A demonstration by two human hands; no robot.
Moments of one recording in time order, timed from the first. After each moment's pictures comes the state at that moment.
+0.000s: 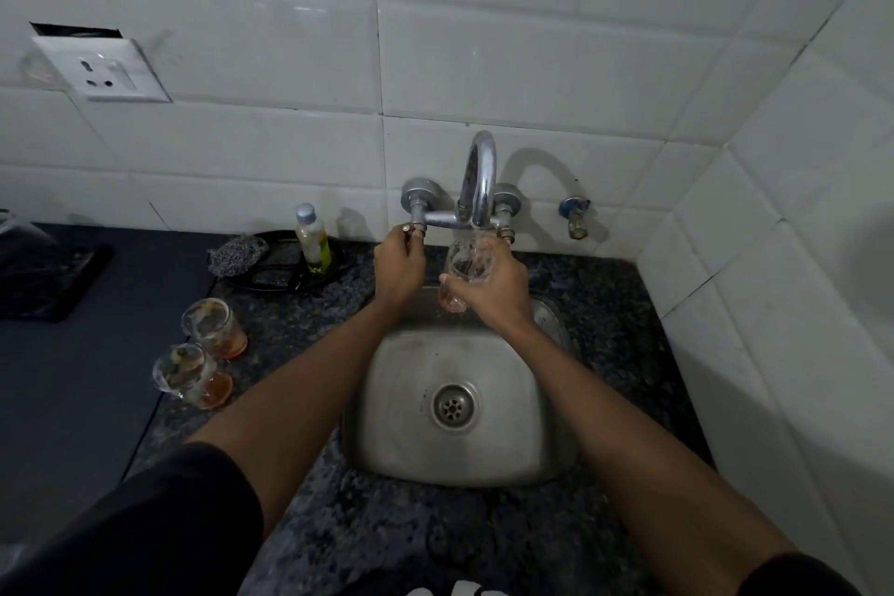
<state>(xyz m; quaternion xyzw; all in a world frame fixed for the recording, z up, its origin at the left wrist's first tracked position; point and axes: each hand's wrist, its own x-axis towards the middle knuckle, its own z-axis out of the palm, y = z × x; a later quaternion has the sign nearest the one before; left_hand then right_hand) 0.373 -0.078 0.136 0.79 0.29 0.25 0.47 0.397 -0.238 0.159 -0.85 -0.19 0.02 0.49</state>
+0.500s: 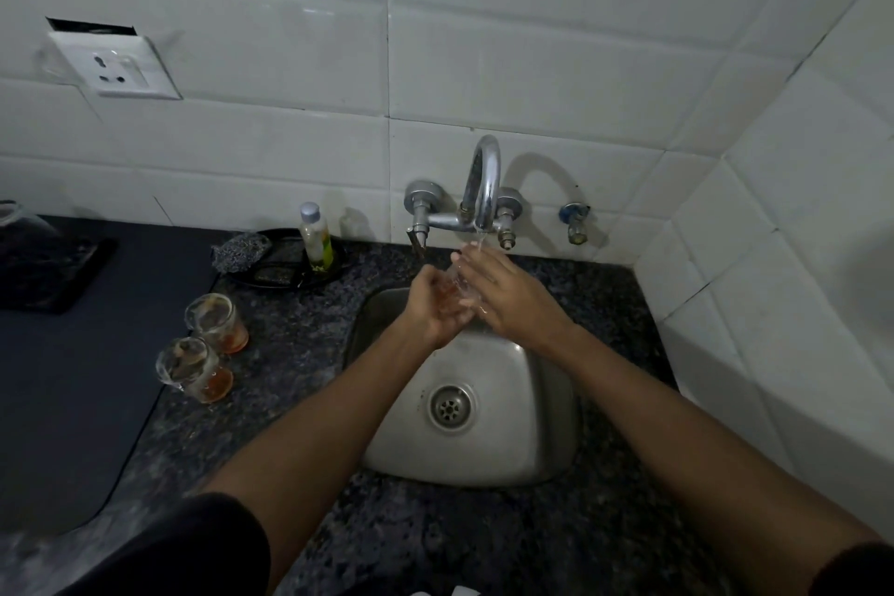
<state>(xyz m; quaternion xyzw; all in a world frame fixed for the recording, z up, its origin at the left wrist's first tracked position) 0.352 -0.129 0.136 0.19 0.30 -0.02 0.93 0.412 -0.277 0.166 -0.80 -0.57 -0.14 0.14</state>
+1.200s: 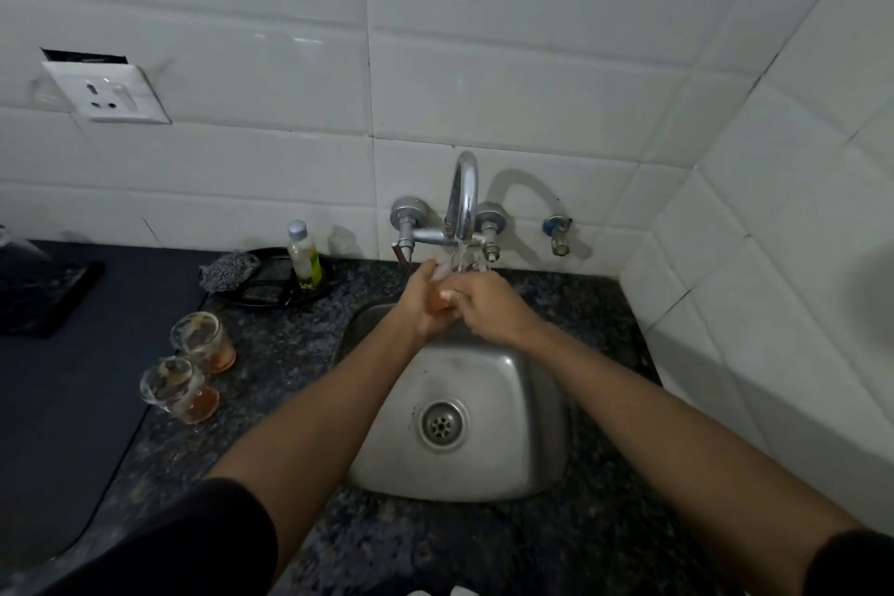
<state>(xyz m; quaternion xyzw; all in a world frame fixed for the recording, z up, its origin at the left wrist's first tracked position) 0.380 -0.125 0.145 0.28 0.28 -0.07 0.91 0.401 -0.261 0.198 -0.86 -0.44 0.07 0.25</state>
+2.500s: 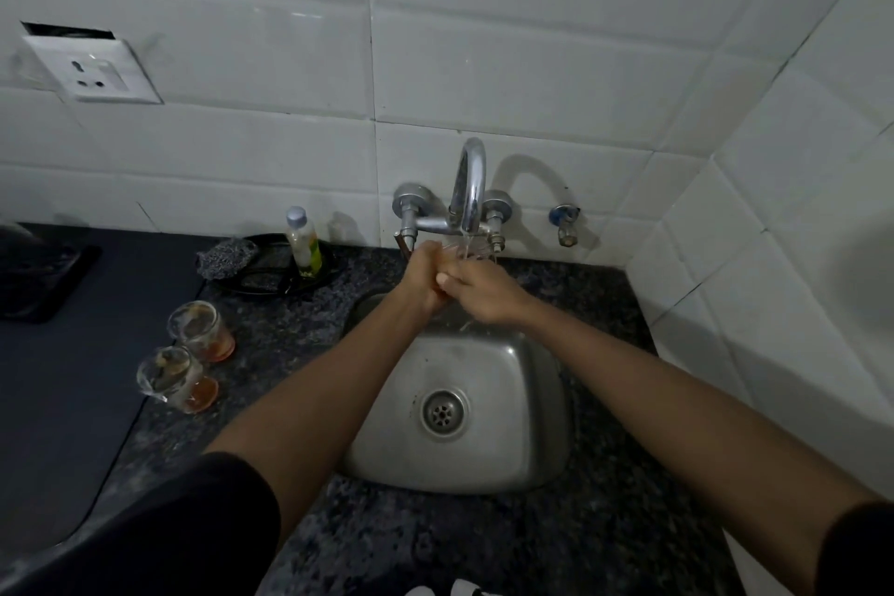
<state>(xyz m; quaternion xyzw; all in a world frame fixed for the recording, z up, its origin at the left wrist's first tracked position) 0.396 -0.113 0.154 0.35 0.29 -0.06 0.89 0.410 -0.244 0.203 -0.87 -0.45 0.11 0.15</state>
